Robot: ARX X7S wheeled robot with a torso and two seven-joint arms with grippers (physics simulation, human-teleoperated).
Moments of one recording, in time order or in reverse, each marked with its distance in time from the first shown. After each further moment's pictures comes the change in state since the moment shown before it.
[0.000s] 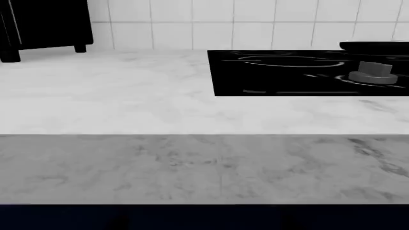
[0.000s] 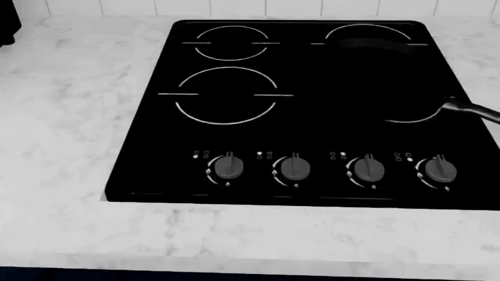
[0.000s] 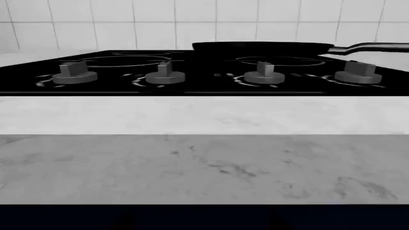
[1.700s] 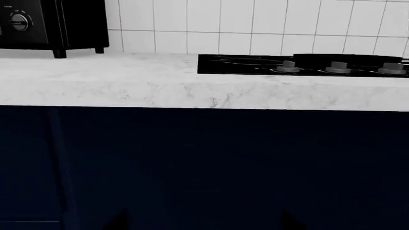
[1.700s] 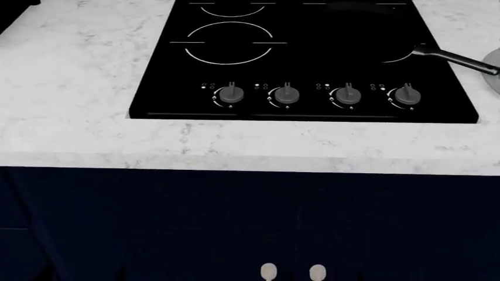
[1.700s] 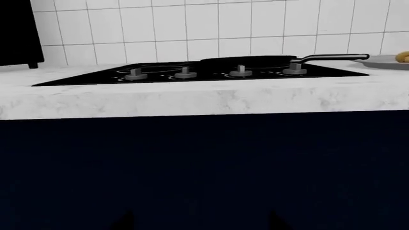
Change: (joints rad) left arm 0.024 -0.122 0.144 0.037 -0.134 0.048 -0.124; right arm -0.035 0.124 -0.138 -0.036 0.146 -0.086 0.107
